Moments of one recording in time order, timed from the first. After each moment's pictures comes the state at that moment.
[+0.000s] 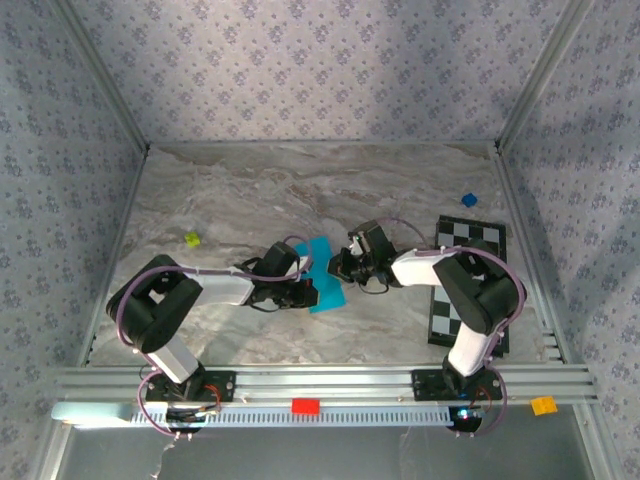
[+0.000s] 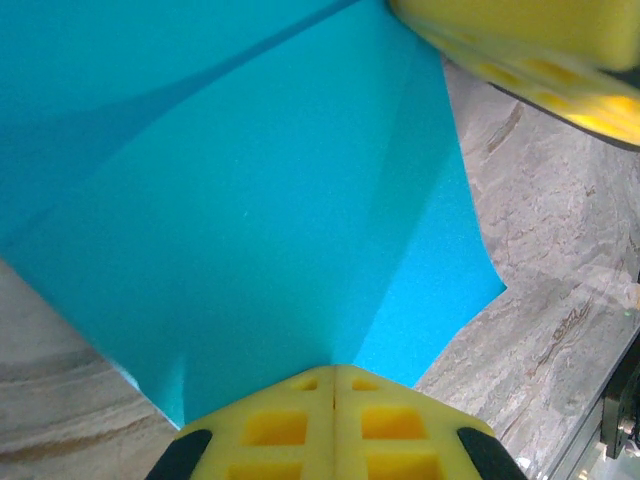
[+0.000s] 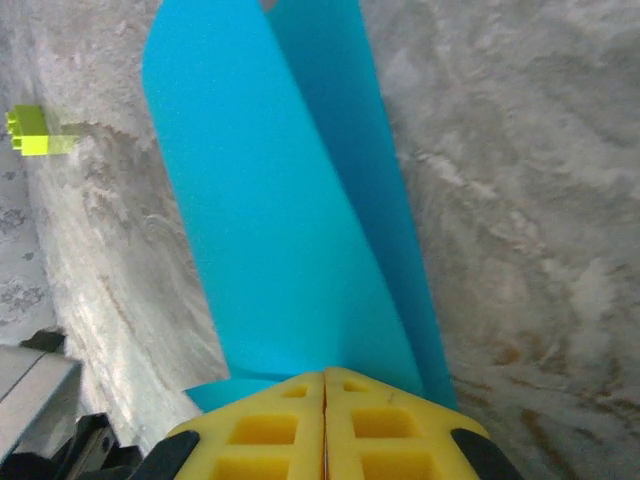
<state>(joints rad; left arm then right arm) -0.76 1.64 0.65 0.02 0.46 -0.72 0.60 1.76 0.75 0.18 -0.44 0.94</state>
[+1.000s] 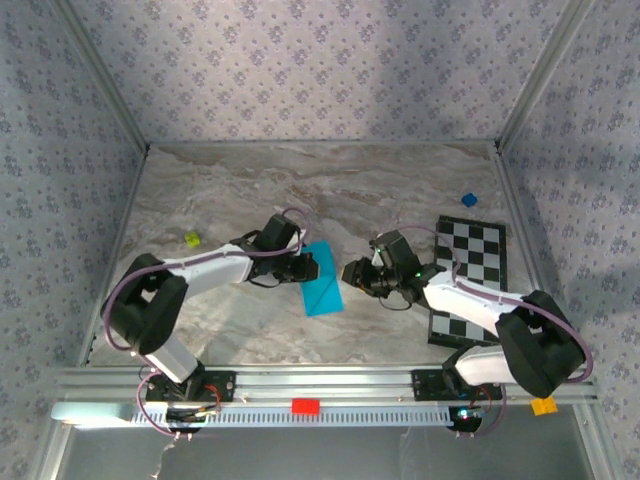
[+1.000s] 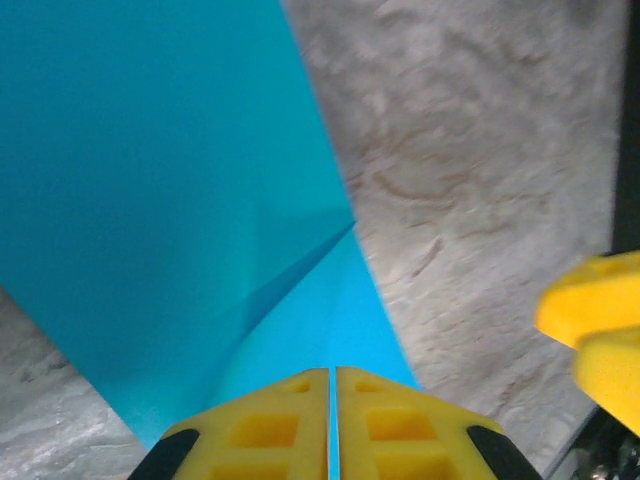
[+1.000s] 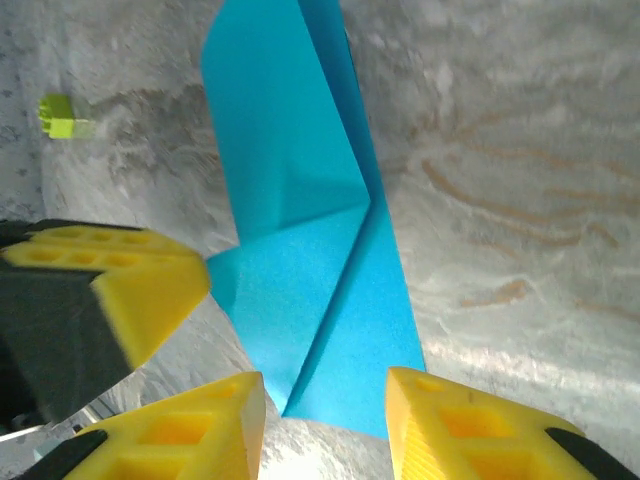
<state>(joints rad) -0.69 1.63 0.88 -0.25 0.40 -0.62 0.63 1.32 0.59 -0.08 -0.35 0.97</state>
